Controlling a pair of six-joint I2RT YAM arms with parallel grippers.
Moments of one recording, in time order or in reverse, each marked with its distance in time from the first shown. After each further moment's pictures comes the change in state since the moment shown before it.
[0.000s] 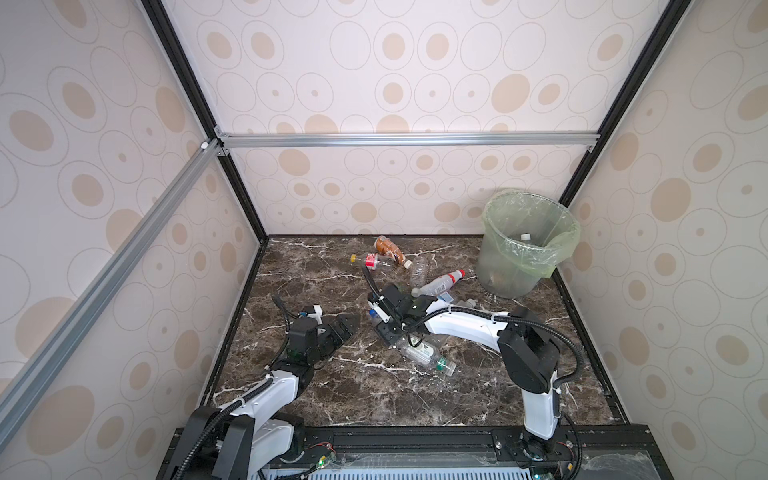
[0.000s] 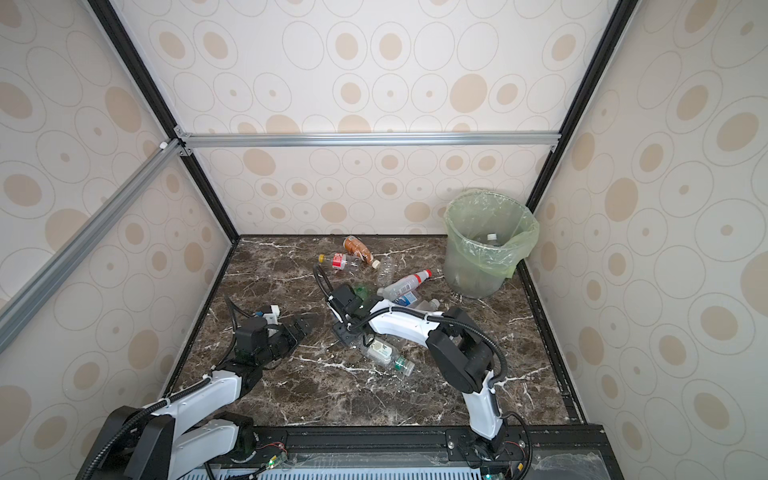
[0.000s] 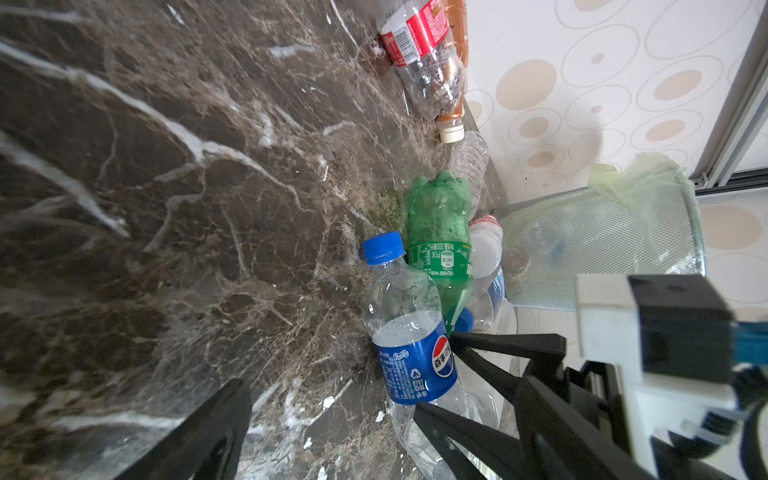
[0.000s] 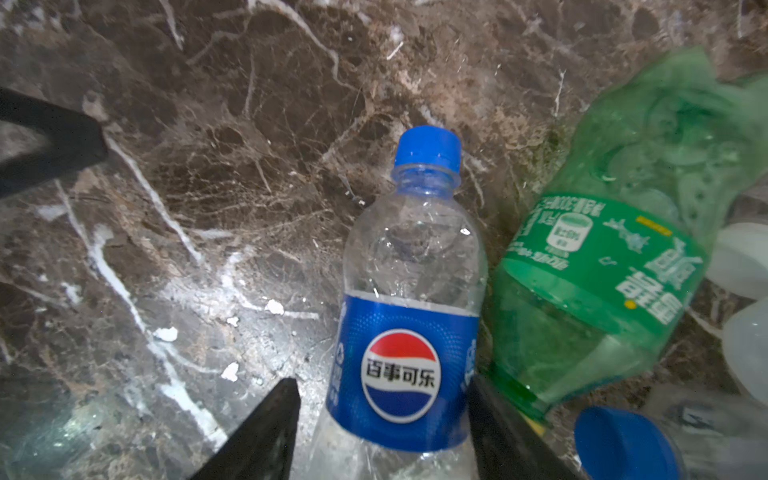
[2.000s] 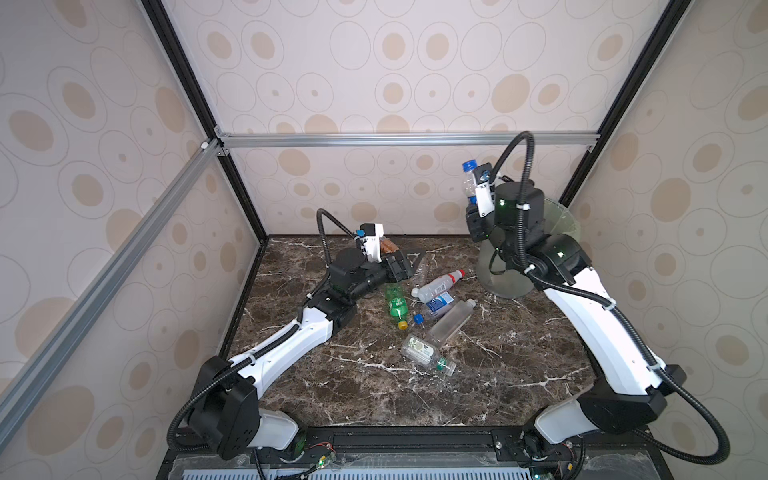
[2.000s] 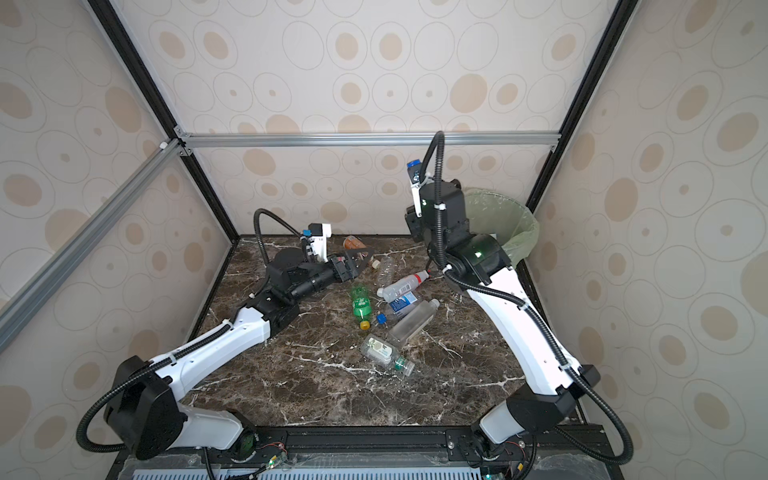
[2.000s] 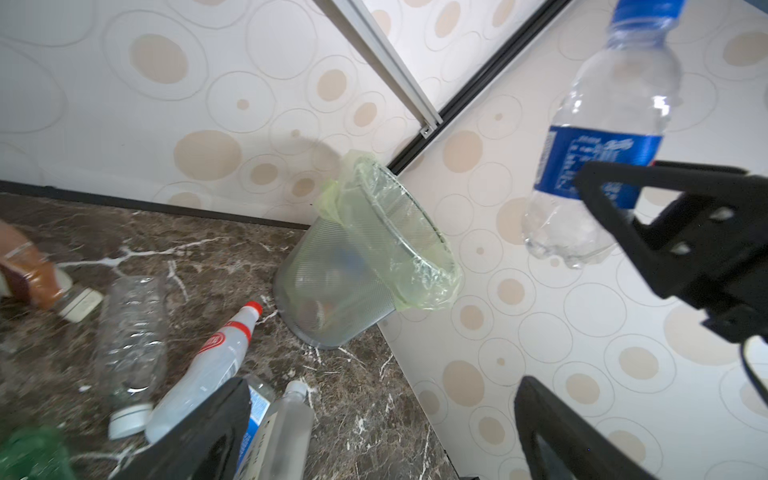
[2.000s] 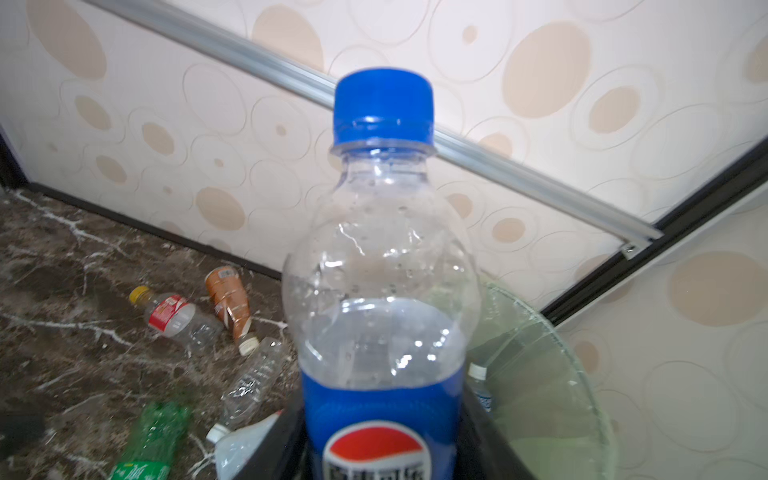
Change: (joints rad) left arm -0.392 0.314 0.831 -0.024 -0.047 0.230; right arm -0.311 -0.510 0.500 -0.158 0.487 -0.348
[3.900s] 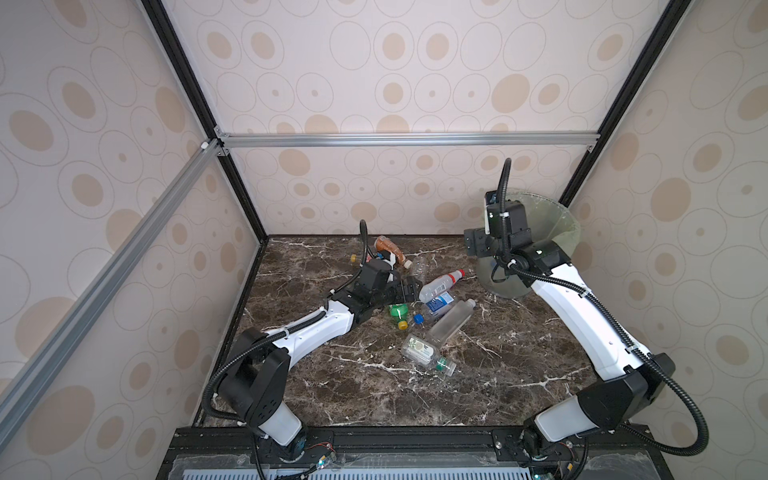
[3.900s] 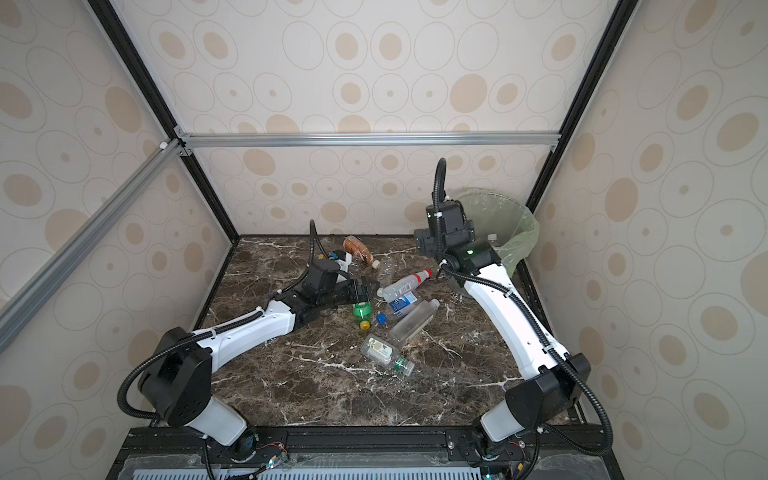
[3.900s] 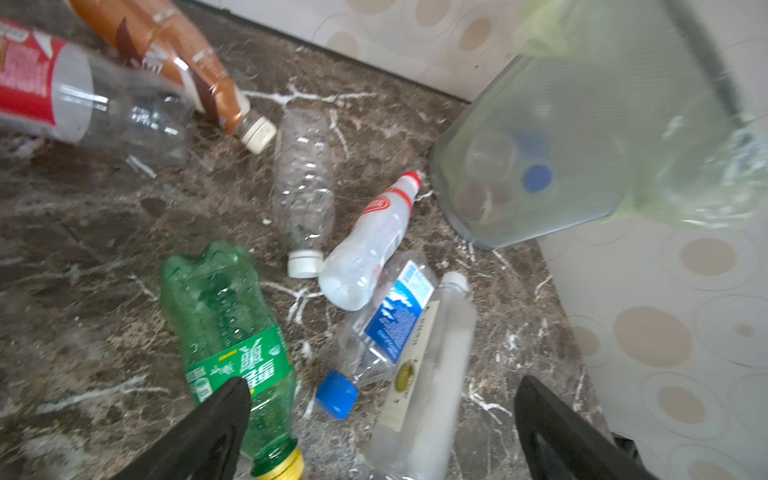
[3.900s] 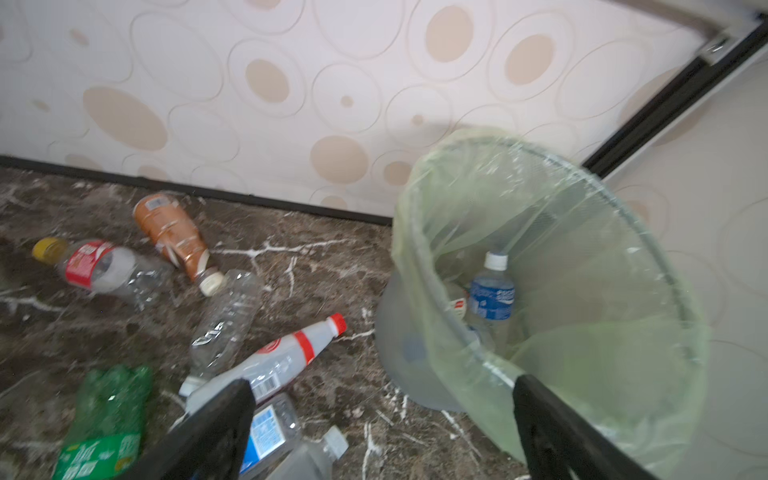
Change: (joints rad) left arm -0.030 0.195 0.002 -0.396 -0.210 0.135; right arm -0.173 0.021 -0.332 -0.008 -0.116 0.282
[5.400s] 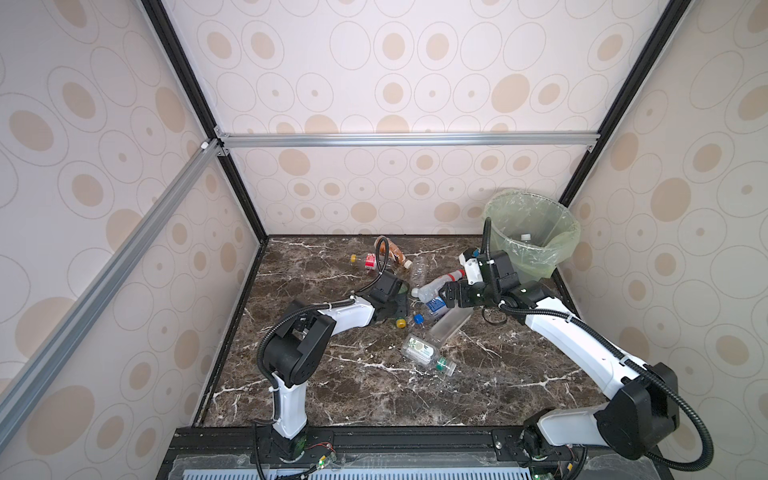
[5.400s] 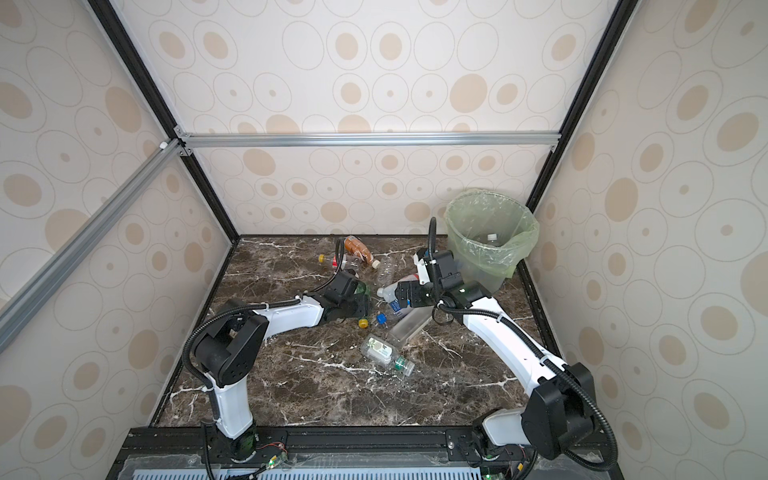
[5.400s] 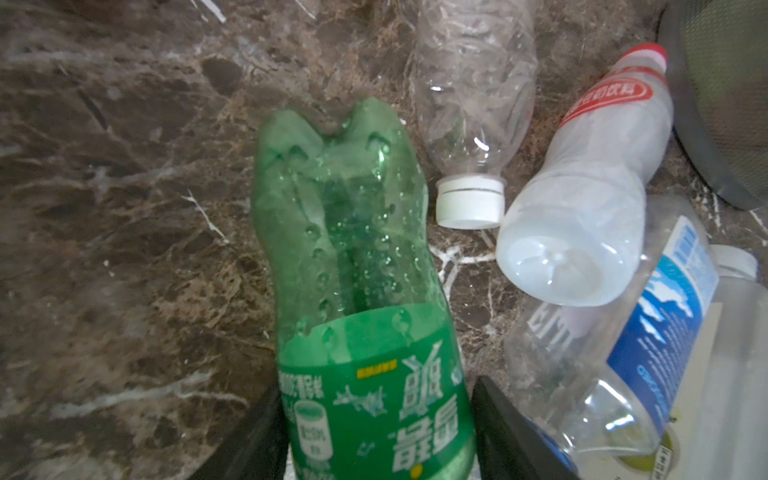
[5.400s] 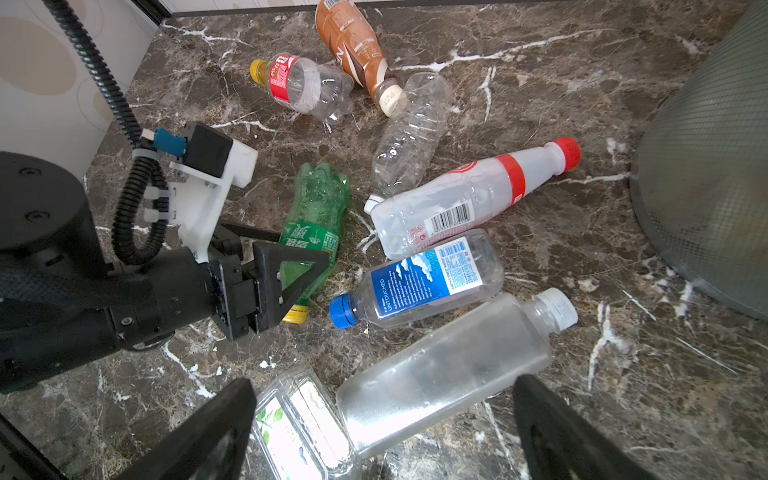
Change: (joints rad) left arm 0.005 0.298 0.063 -0.045 -0.119 0.050; right arm 0.002 -0.143 -0.487 0.153 -0.566 0.231
